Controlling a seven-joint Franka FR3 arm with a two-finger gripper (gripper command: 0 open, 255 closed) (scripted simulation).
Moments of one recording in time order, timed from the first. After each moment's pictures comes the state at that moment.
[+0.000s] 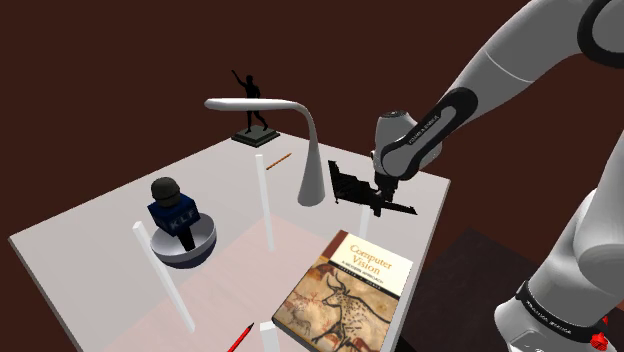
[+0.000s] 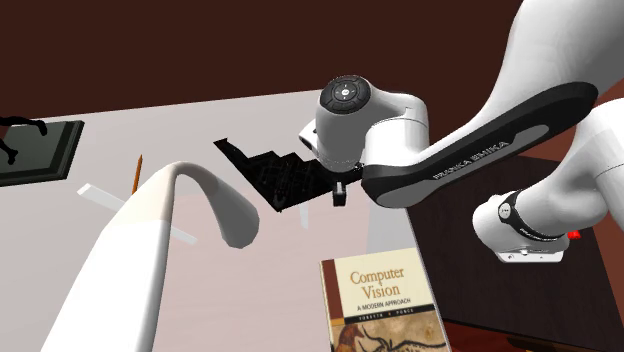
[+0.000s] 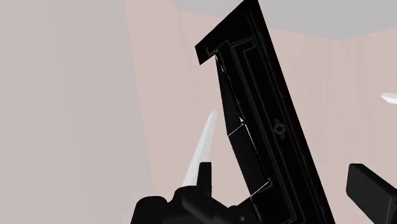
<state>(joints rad) 0.11 0.13 -0.12 -2.50 -0.08 2.58 -0.16</state>
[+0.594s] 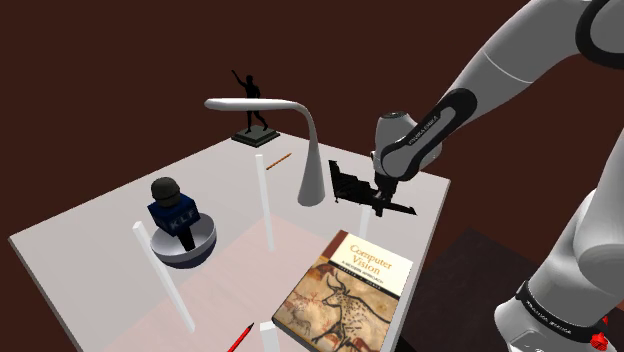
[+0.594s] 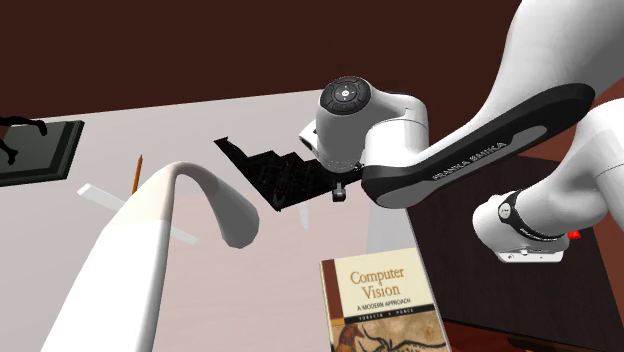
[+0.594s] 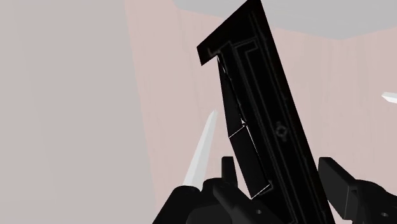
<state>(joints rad) 0.11 0.13 -0.12 -2.50 -0.08 2.59 -0.15</state>
